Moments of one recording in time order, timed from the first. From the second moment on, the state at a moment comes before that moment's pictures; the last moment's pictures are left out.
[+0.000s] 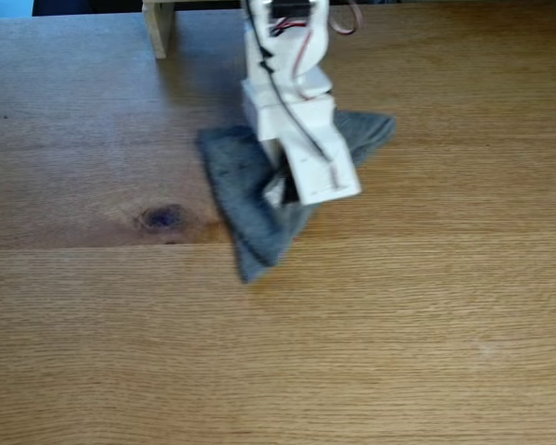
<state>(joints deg) -4.8 54.7 84.4 63.7 -6.2</state>
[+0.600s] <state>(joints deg) -8.7 45.8 103.6 3.3 -8.8</state>
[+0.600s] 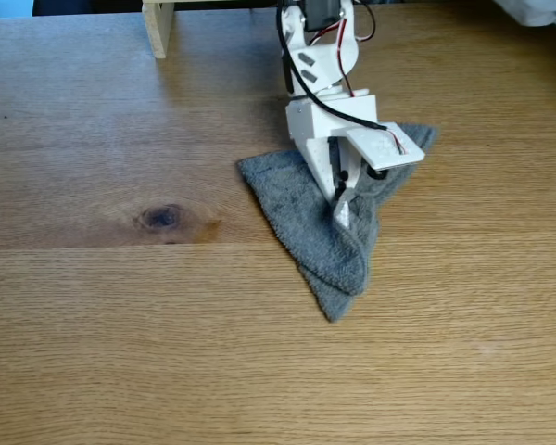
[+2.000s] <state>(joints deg) -7.6 56.4 96.2 46.8 -2.6</state>
